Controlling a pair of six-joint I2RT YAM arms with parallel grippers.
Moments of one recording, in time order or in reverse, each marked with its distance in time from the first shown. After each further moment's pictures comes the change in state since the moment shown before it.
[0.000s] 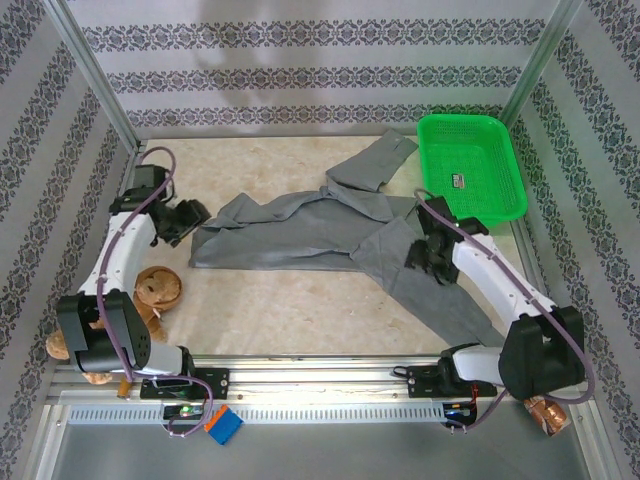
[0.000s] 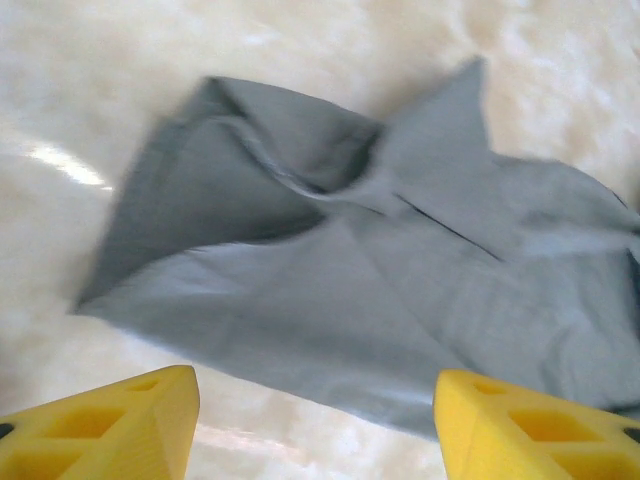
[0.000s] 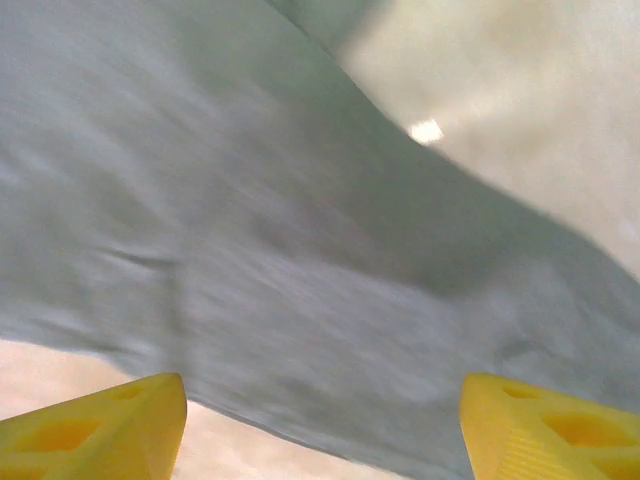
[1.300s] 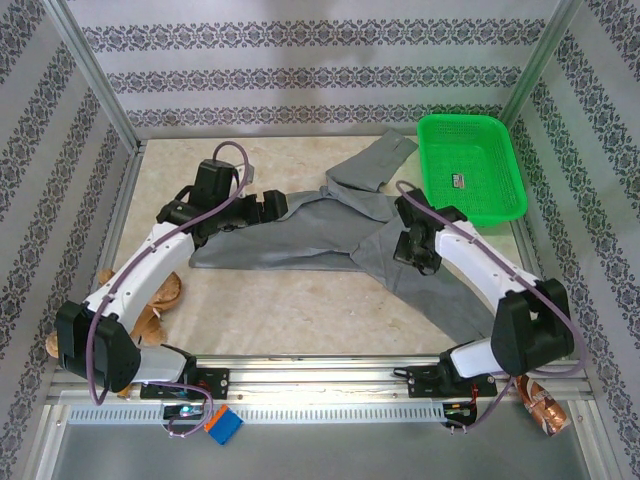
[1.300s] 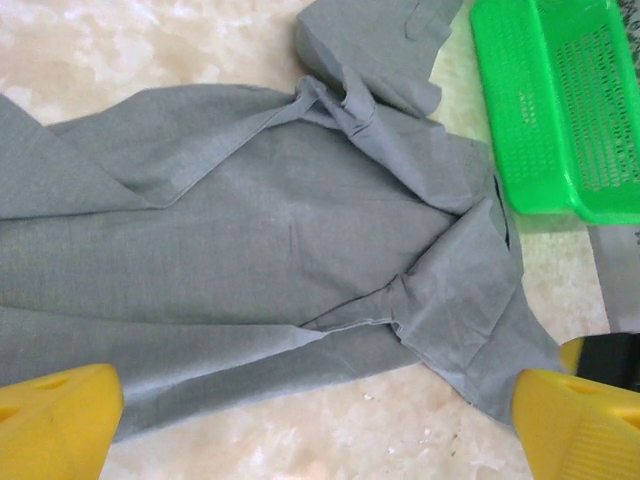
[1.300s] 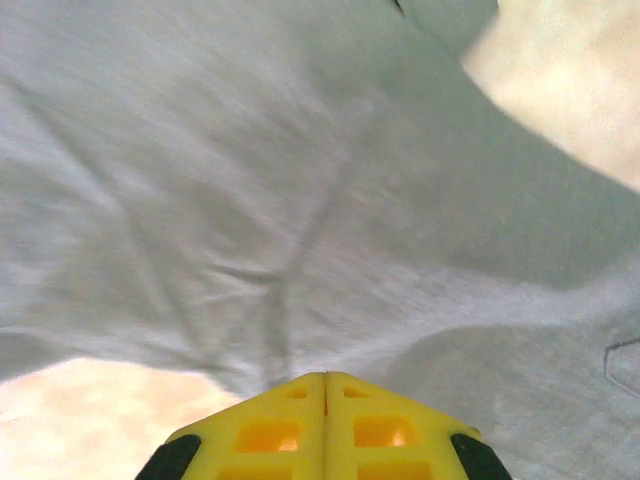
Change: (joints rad) left arm -0.414 -0.068 -0.013 0.276 0.058 0.050; right arm 0.122 0.129 0.185 0.048 0.006 0.092
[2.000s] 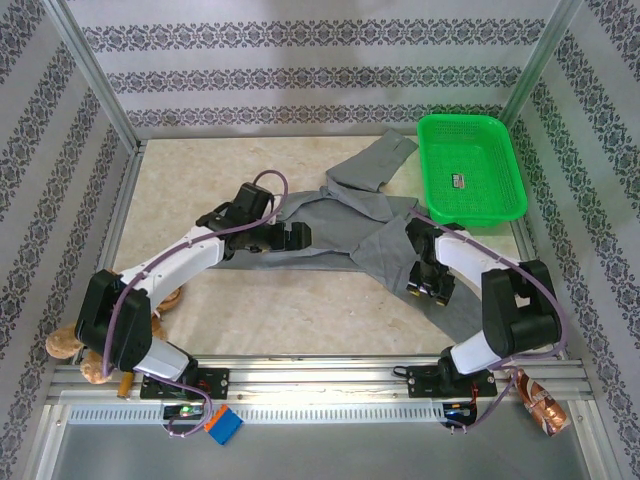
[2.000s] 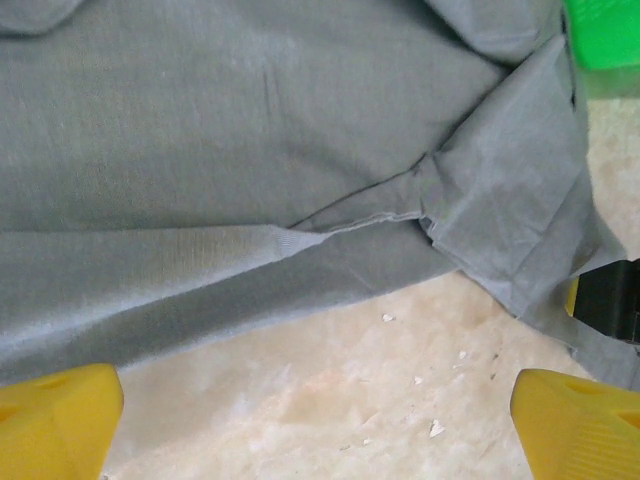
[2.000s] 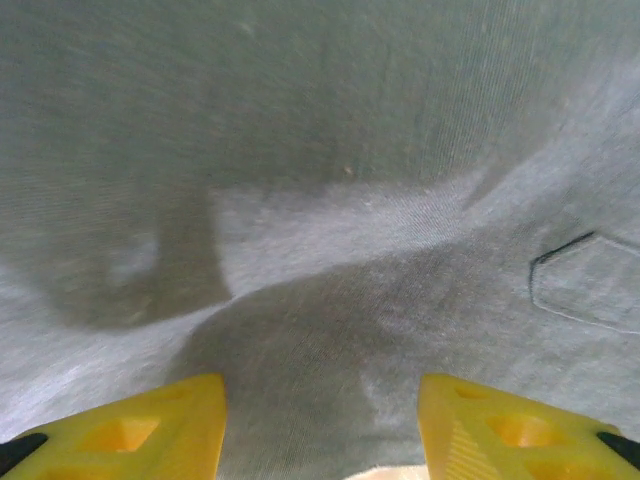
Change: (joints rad) left arm -0.157 0.141 -0.104 0.076 0.010 -0.013; right arm -0.115 0.111 -0.256 0.005 -0.007 0.073
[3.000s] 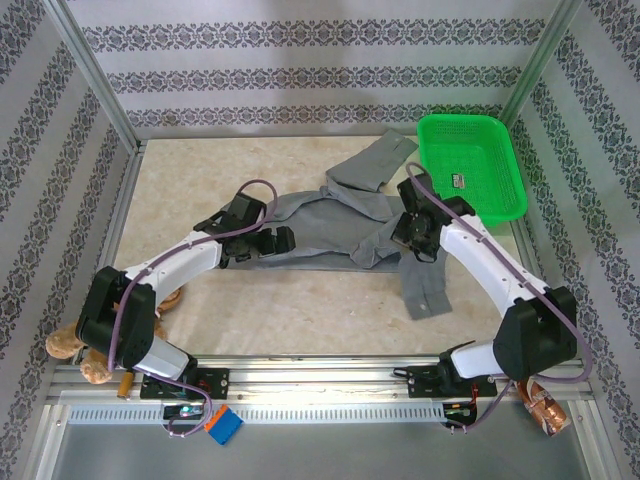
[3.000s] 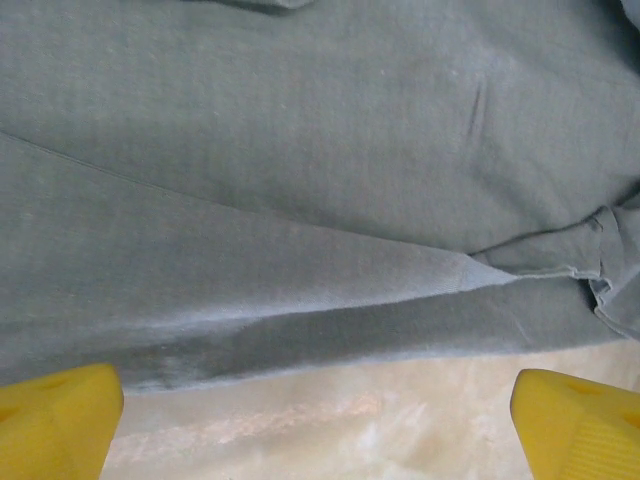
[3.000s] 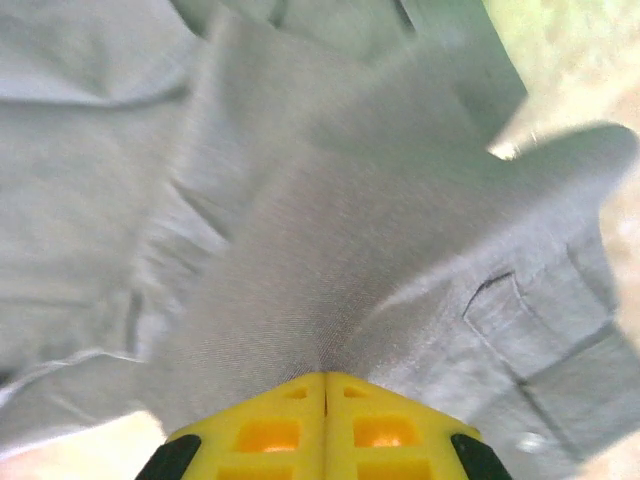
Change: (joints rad) left arm 0.068 0.001 -0.101 0.026 -0.167 -0.082; right arm 0.111 -0.117 0.368 -0.001 -0.005 0.034
